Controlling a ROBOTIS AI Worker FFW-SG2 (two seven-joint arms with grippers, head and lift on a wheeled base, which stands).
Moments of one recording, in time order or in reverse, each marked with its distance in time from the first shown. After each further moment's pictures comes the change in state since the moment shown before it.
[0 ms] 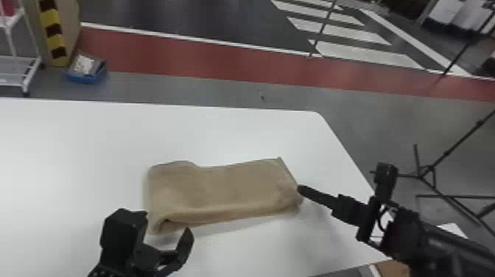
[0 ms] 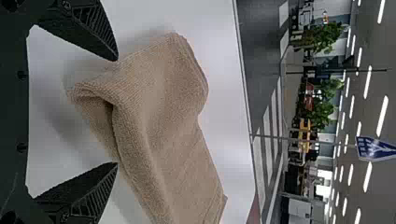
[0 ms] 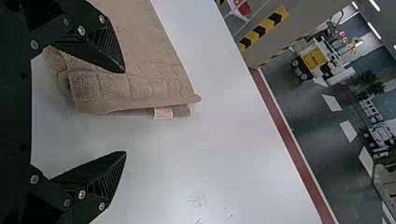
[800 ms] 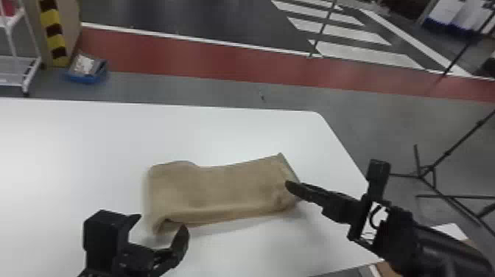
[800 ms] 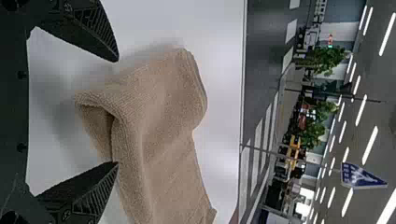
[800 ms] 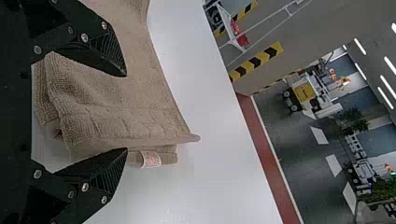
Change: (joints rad) left arm 0.018 -0.001 0.033 -0.003 0.131 -0.018 0.036; right arm 0.066 0.023 0.055 -0.097 -0.023 -0.083 0.040
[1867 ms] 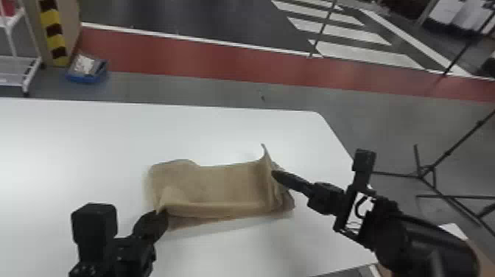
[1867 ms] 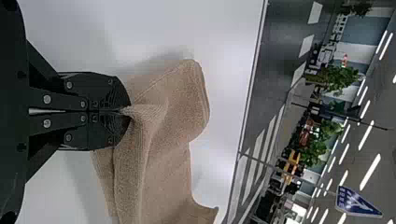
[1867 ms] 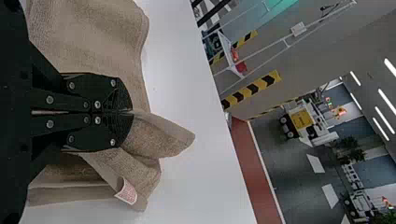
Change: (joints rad) left arm -0.021 -0.024 0.041 0.003 0.170 0.056 0.070; right arm -0.010 -0.002 0.082 -0.031 -0.034 -0.027 0.017
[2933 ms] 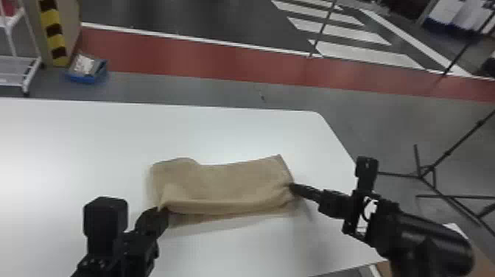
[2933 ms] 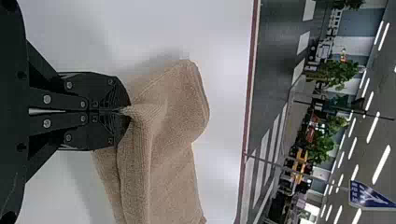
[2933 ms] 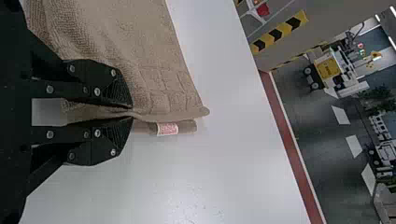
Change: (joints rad) left arm -0.024 0.000 -0.027 -0.012 -0.083 0.043 0.011; right arm -0.083 -0.043 -0.030 0.197 0.123 0.000 -0.068
